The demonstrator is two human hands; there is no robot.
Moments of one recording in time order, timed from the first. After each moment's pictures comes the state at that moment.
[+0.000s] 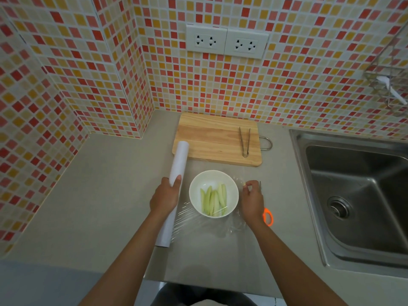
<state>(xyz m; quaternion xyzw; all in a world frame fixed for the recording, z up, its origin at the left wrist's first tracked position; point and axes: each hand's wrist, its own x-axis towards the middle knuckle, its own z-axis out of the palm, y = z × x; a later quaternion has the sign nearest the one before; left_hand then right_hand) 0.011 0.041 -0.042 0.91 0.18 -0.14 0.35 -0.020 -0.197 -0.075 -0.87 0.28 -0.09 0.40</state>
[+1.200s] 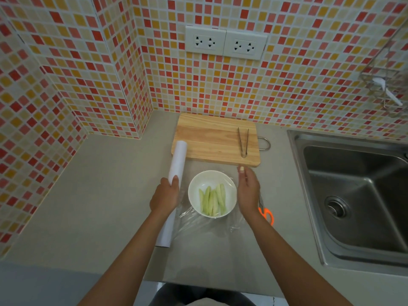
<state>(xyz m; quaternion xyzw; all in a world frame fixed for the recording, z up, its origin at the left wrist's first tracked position) 0.014 0.034 -0.038 0.90 0.20 -0.15 0.34 -0.007 -0.177 -0.037 -0.78 0.20 -0.16 0.56</state>
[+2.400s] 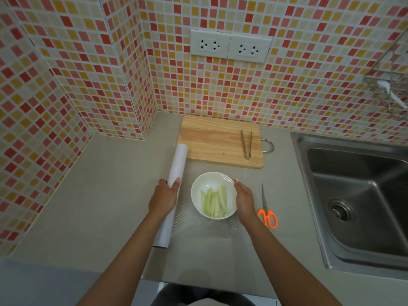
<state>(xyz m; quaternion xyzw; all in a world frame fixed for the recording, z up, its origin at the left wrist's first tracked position) 0.010 0.052 -0.036 0.90 0.17 -0.13 0.39 -0.012 -0.167 -0.056 -0.65 0.28 0.00 0.70</state>
